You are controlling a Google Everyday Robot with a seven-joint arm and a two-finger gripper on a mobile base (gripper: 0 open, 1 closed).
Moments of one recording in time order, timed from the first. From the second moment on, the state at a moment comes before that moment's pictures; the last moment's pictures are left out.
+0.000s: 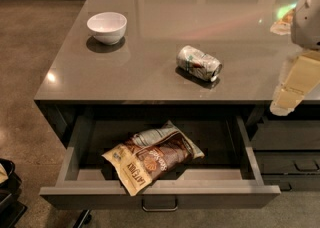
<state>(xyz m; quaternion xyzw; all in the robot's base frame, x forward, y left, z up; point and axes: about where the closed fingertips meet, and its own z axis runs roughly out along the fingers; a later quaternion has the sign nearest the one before) 0.438 -0.217 0.976 -0.60 0.78 -0.03 0.16</state>
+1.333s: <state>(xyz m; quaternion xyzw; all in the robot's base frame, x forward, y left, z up) 0.377 -0.204 0.925 -0.55 0.80 0.02 0.25</state>
